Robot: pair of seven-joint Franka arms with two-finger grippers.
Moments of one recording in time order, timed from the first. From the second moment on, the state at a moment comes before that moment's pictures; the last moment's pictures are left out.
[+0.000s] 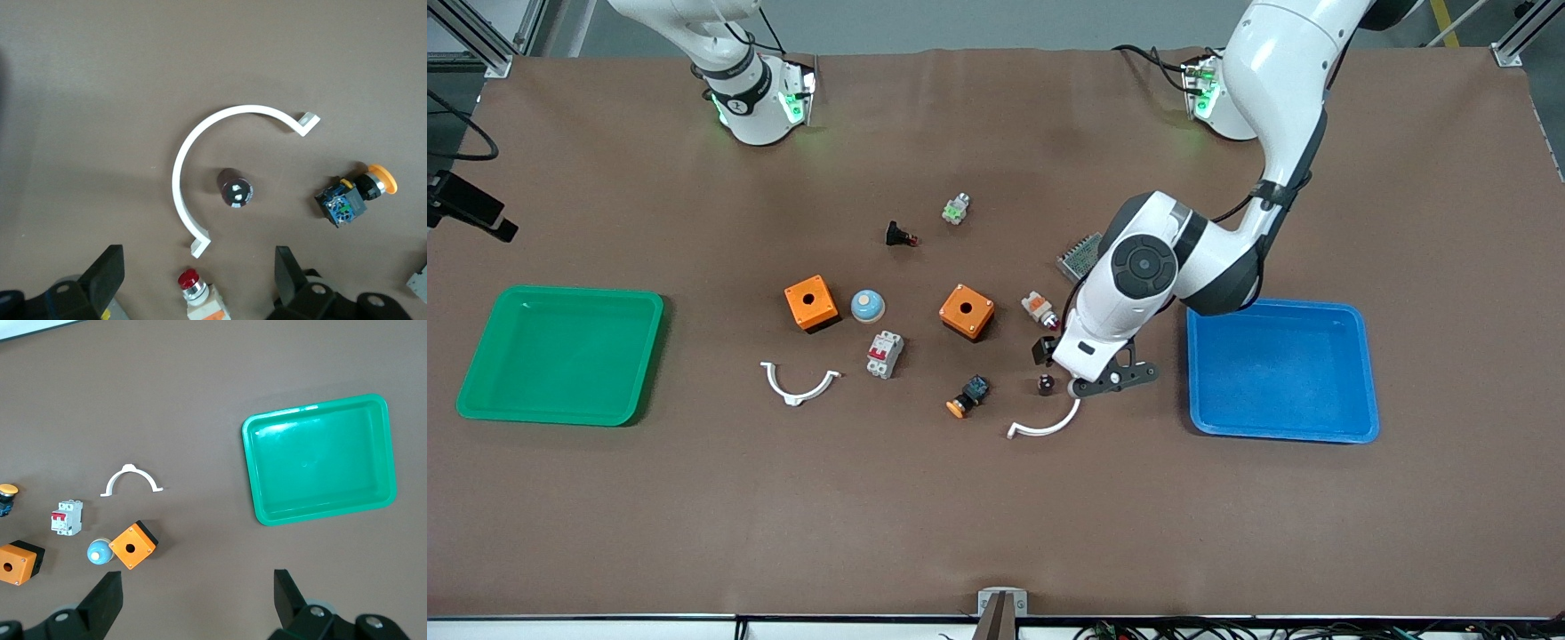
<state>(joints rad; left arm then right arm) -0.42 0.63 -0.20 -1.52 0.01 2.21 -0.82 -0.01 -0.03 -0.09 -1.54 0.02 1.54 0.13</state>
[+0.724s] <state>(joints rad) -0.45 0.73 -0.19 -1.49 0.07 2.31 -0.83 0.12 0.06 -0.07 -1.54 0.02 1.42 0.13</state>
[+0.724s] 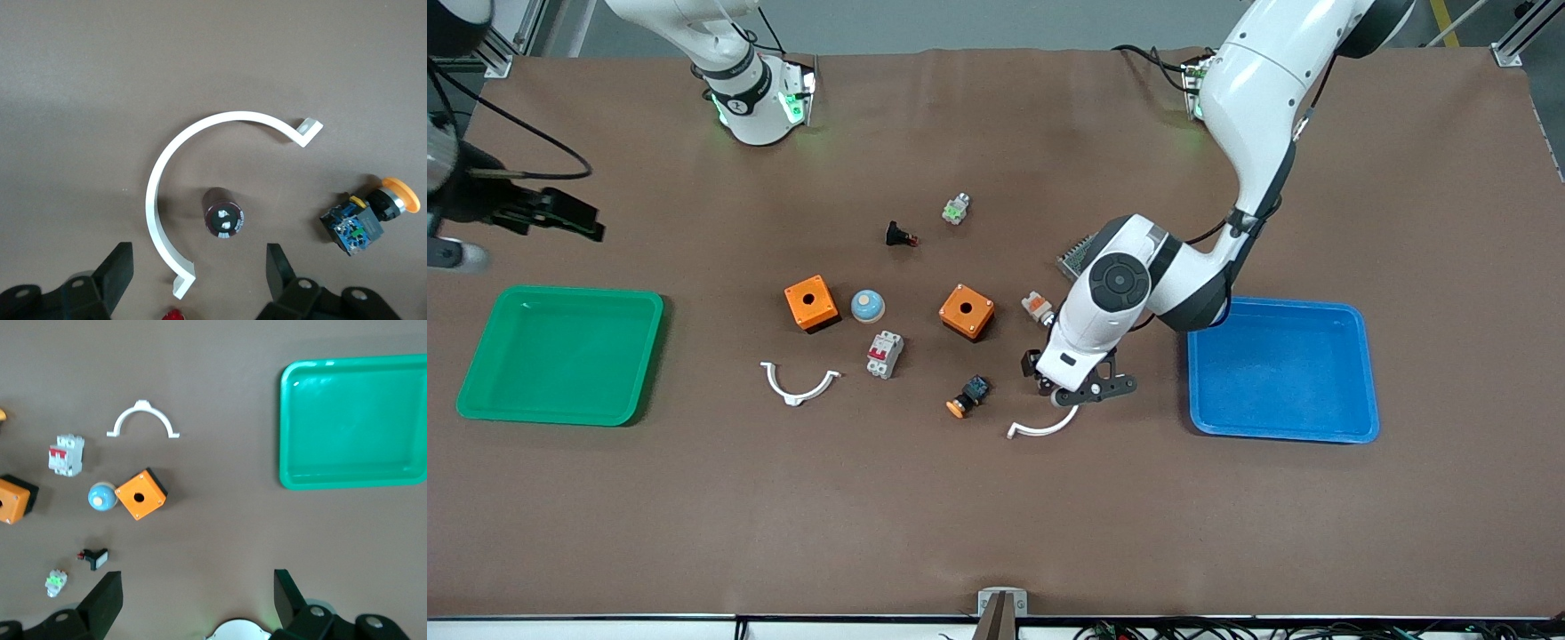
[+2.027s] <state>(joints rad) -0.53 0.84 -0.14 -1.44 0.14 2.42 -0.83 0.48 0.50 -0.07 -1.63 0.18 2.05 0.59</state>
